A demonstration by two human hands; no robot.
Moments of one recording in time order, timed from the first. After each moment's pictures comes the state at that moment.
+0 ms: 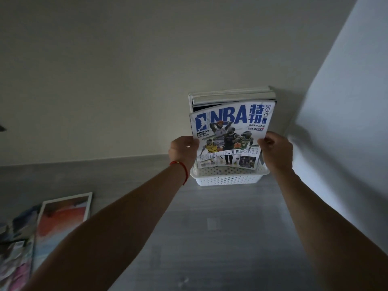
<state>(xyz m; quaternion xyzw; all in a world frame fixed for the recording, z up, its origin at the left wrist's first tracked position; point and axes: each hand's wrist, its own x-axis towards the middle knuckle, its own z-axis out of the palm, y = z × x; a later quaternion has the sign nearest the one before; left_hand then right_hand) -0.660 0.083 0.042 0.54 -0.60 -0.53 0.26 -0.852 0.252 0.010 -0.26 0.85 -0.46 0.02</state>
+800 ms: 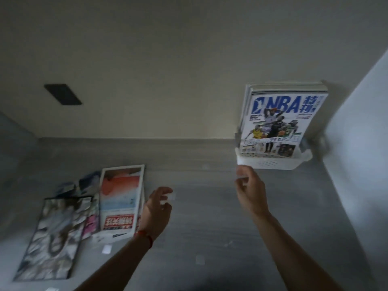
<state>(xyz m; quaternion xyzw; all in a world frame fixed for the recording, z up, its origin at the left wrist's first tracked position) -0.329 0.138 0.023 0.51 -0.75 -0.38 0.18 -0.587 0.249 -0.002 -0.34 0.80 -0.47 0.14</state>
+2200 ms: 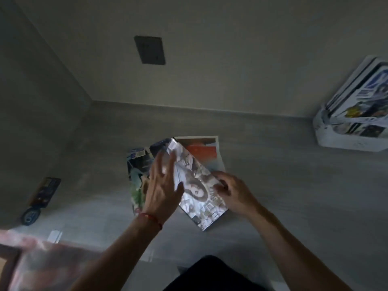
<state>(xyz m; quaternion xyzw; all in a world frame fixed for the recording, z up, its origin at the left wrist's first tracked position) -0.062 0.016 0.033 0.43 -0.86 -0.18 0.18 -0.260 0.122 0.018 -0.51 0.71 -0.35 0.34</state>
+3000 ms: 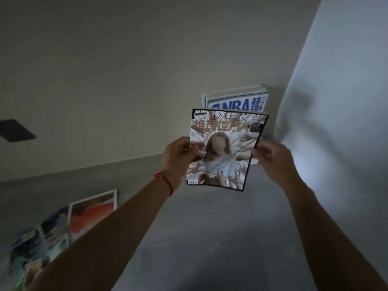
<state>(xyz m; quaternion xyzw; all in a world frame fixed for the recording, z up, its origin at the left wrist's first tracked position) -0.497 0.126 0.131 0.27 -0.70 -0.61 0.26 -0.680 0.324 0.097 -0.33 0.82 -0.47 0.04</state>
